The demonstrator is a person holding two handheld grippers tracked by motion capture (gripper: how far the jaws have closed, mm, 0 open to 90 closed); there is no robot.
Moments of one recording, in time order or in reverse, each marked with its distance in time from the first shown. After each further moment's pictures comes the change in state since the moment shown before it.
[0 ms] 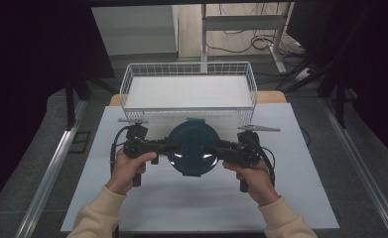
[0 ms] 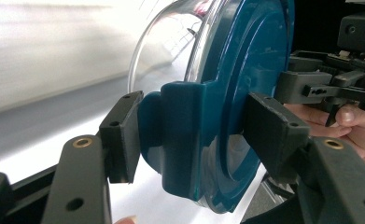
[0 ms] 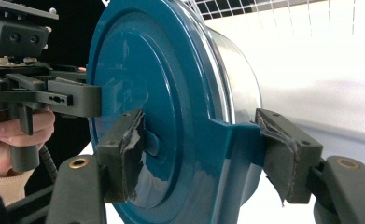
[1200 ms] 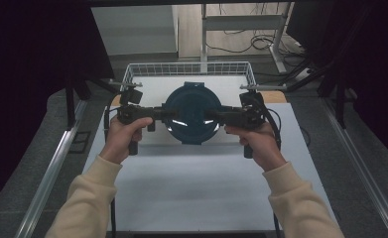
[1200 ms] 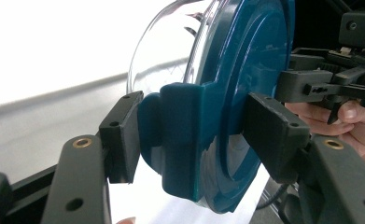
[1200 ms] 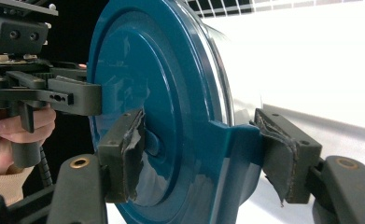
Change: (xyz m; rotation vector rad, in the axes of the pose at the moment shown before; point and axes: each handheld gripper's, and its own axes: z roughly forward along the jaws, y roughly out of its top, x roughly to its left) left arm -0.021 0.083 -0.027 -0.070 -0.006 0.070; right arm 0.021 0.094 -0.014 -0.021 -0.010 -0.091
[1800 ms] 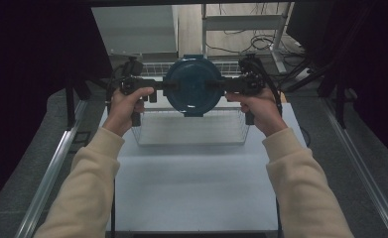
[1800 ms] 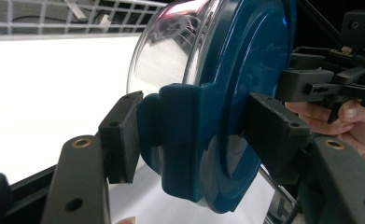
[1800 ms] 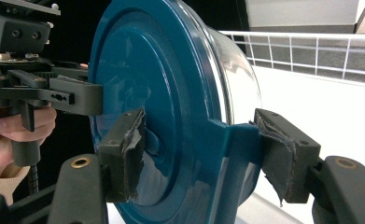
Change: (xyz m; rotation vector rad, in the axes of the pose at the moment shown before) left arm 0.022 0.062 0.008 -0.035 -0.014 -0.020; right arm -0.018 0.073 0.014 0.022 -0.009 -0.042
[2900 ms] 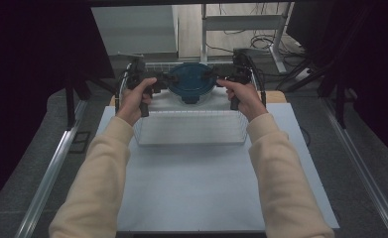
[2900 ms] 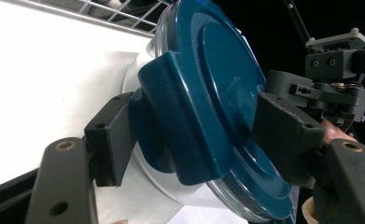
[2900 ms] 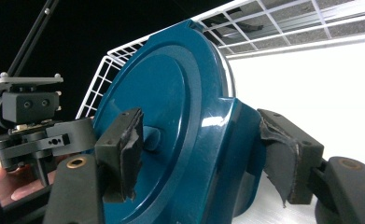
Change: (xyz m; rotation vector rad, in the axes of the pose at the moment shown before) left arm 0.072 0.006 0.037 -0.010 -0.020 -0.299; right arm -0.071 0.015 0.072 0.075 0.022 0.432
